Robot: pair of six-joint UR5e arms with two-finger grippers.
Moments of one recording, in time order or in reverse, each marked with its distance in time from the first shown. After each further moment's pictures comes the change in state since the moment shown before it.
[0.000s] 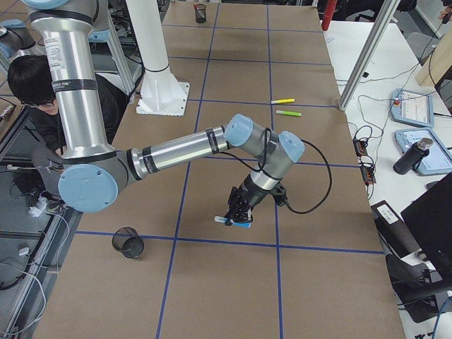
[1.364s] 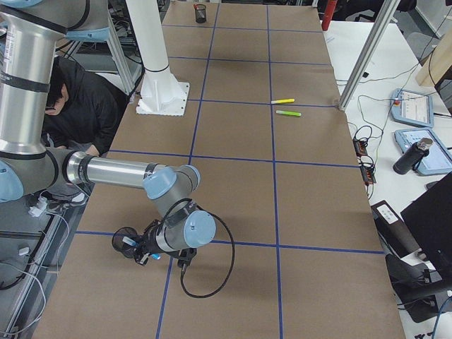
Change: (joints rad) left arm 0.009 -0.249 -0.148 -0.227 0.051 -0.140; right arm 0.255 -0.376 0.060 -0.194 0.072 -0.126
